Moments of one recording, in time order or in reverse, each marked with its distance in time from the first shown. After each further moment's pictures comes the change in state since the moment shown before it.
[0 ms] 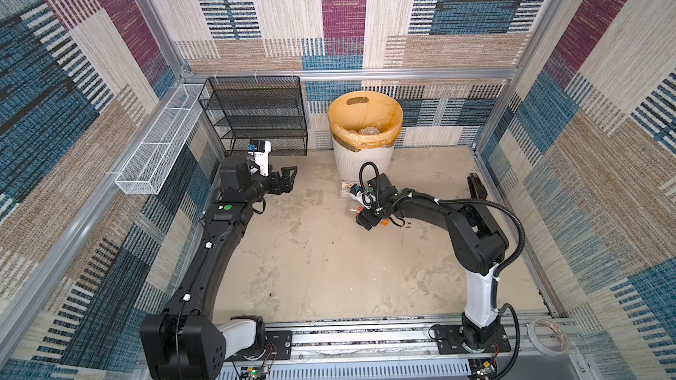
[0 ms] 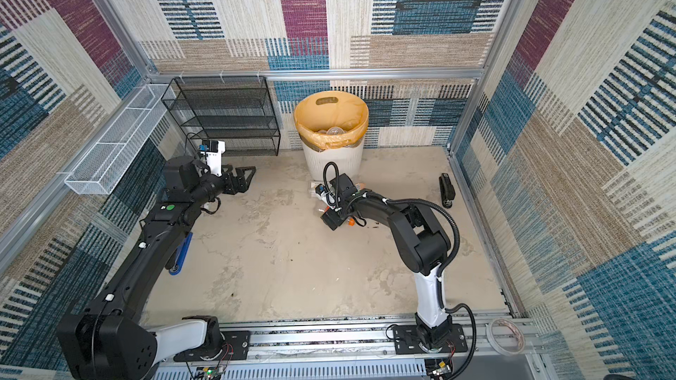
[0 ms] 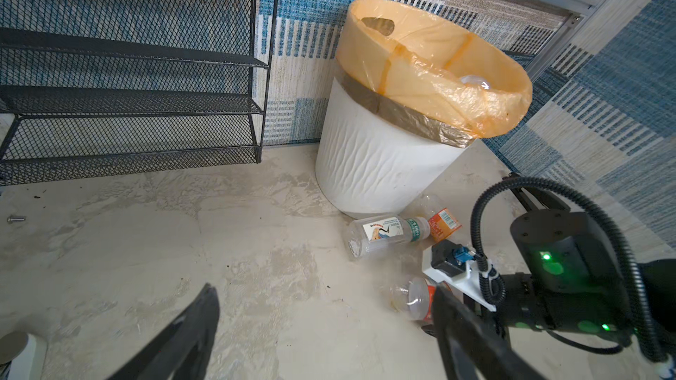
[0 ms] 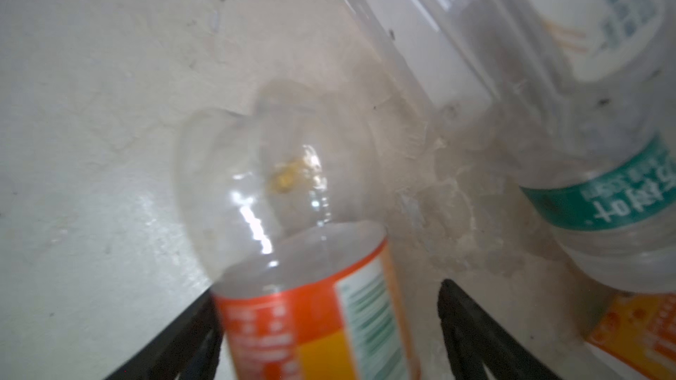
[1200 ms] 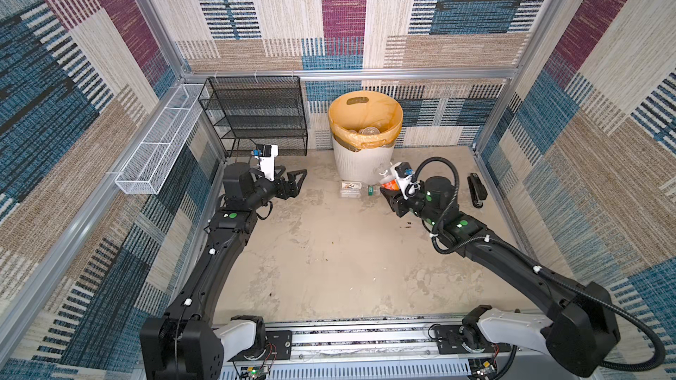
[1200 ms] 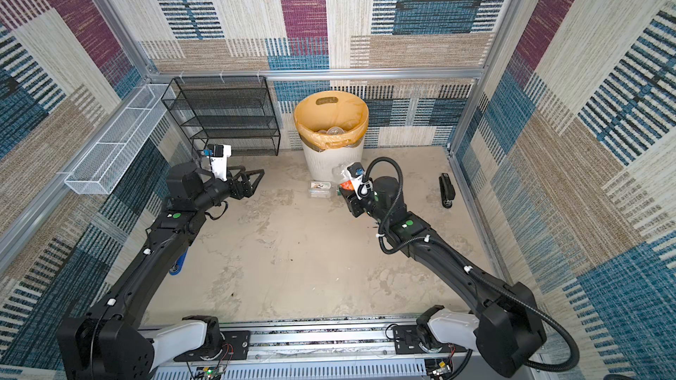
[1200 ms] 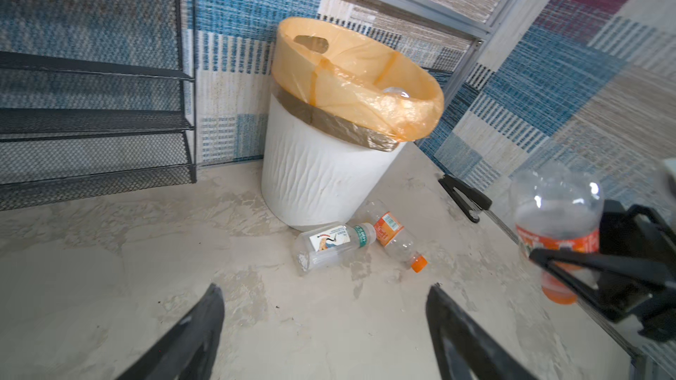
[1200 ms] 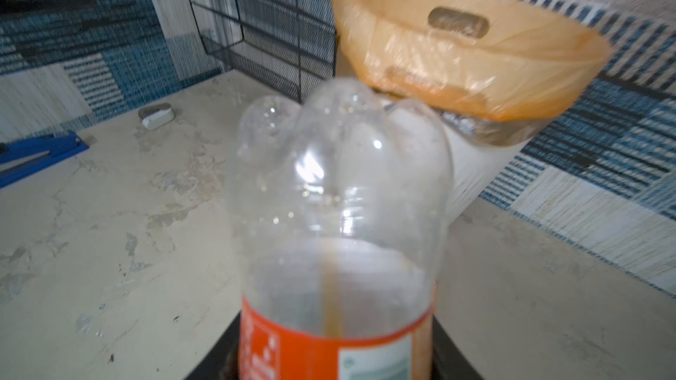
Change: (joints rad) left arm -0.058 -0.051 -0.123 0.189 0.154 -0.050; right arm -0.028 -0.842 -0.481 0.454 0.048 0.197
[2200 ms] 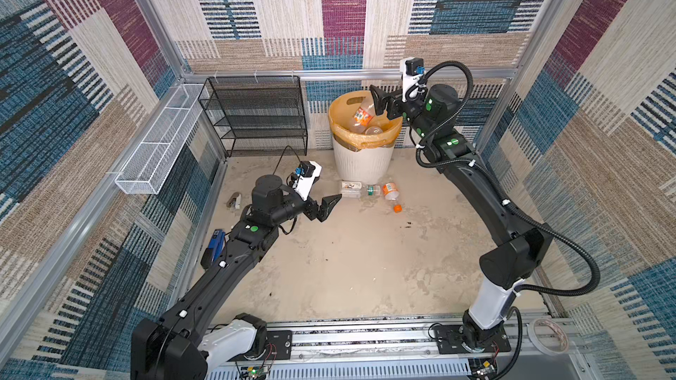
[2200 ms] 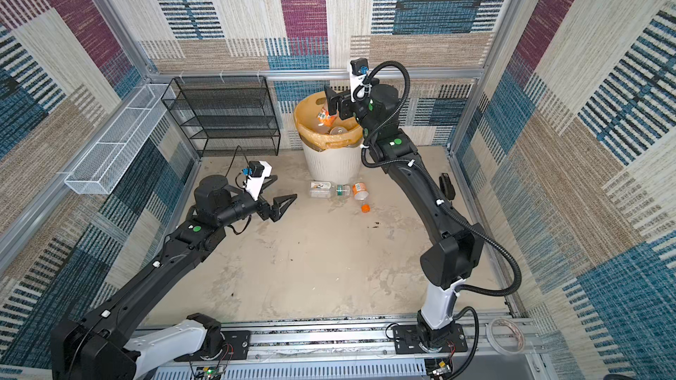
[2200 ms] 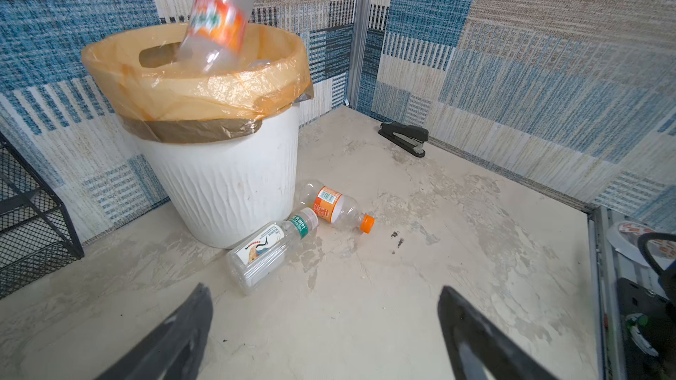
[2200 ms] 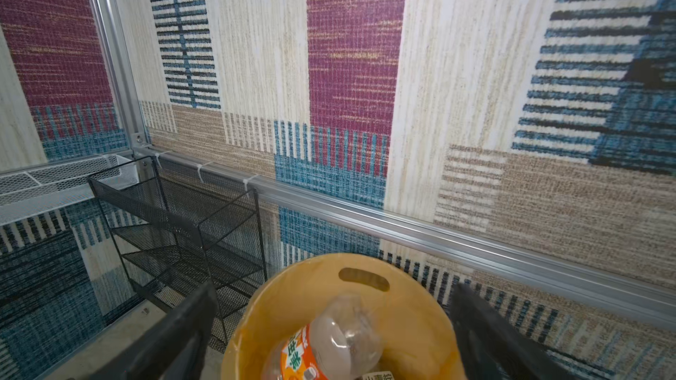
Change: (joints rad) left arm -0.272 -0.051 -0.061 0.012 -0.054 0.256; right arm -0.114 0.612 1.106 -0.141 -0.001 0.086
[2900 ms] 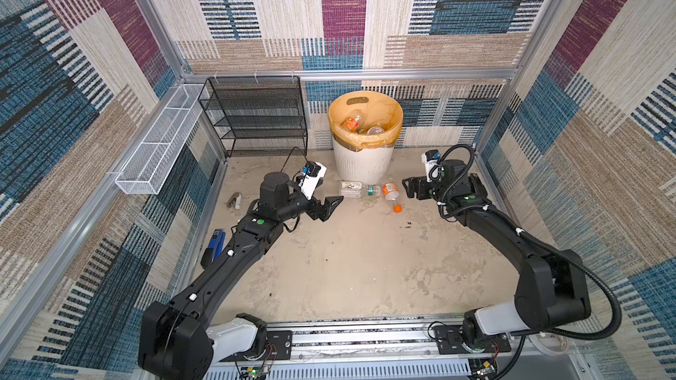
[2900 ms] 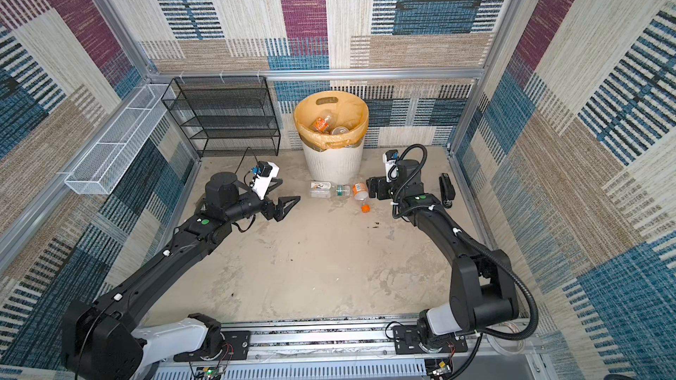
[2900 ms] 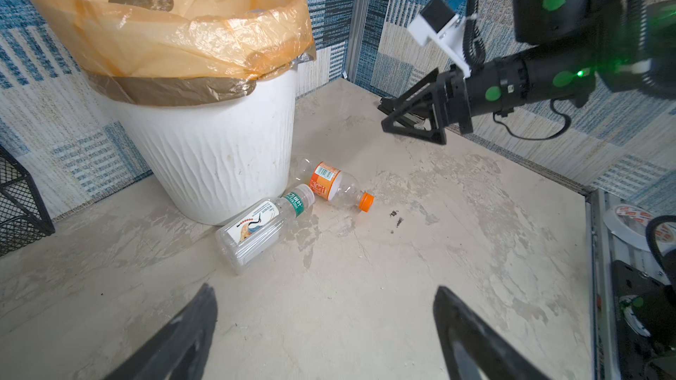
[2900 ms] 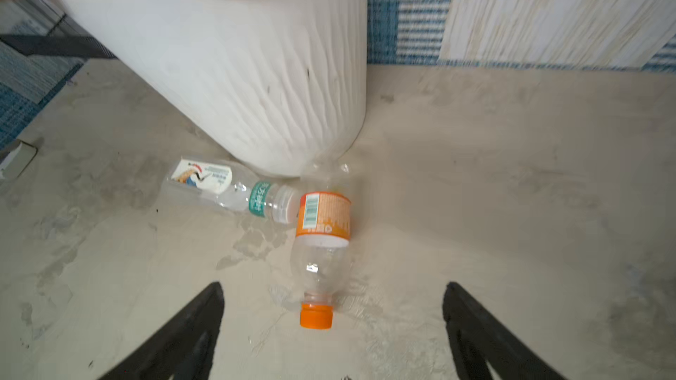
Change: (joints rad) left arm -0.005 0.085 0.025 -0.036 0.011 0.003; right arm -0.222 -0.290 -0.962 -0.075 -0.148 0.134
